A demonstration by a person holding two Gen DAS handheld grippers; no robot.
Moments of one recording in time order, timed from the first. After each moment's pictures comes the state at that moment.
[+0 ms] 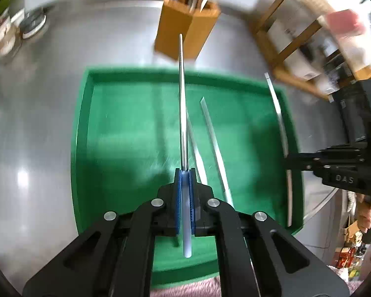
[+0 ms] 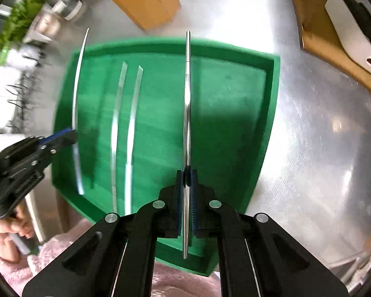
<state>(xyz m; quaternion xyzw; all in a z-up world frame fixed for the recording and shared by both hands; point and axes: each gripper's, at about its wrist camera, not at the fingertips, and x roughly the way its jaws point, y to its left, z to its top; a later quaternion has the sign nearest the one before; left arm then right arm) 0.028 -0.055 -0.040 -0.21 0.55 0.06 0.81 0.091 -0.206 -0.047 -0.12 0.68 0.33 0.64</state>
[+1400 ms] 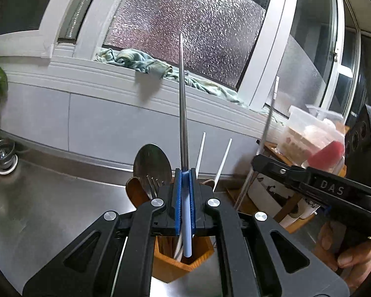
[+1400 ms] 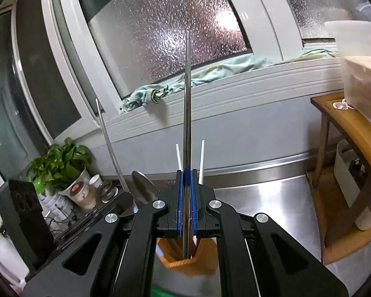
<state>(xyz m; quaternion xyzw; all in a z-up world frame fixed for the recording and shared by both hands) 0.147 0.023 0.028 -0.18 0.18 0.06 0.97 0.214 -0.128 0.050 0.09 0.30 0.38 0.87</state>
